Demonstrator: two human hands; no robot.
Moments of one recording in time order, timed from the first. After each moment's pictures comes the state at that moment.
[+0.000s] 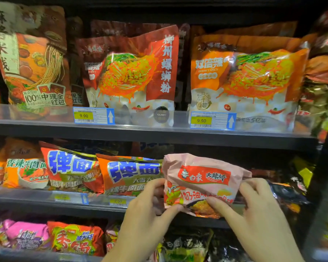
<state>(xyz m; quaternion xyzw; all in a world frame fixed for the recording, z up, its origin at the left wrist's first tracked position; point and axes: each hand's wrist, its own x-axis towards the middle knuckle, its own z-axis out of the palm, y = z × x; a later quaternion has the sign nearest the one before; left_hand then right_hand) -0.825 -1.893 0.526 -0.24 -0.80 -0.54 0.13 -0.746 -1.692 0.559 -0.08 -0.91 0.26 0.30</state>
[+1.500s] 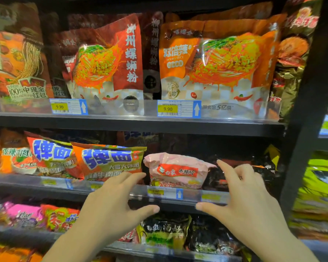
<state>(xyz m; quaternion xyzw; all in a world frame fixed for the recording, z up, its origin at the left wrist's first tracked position) -0.794 -1.879 0.557 -0.19 -0.96 -0.14 0.17 -0.738 -1.618 0.563 -0.07 -0.98 0.08 0.19</state>
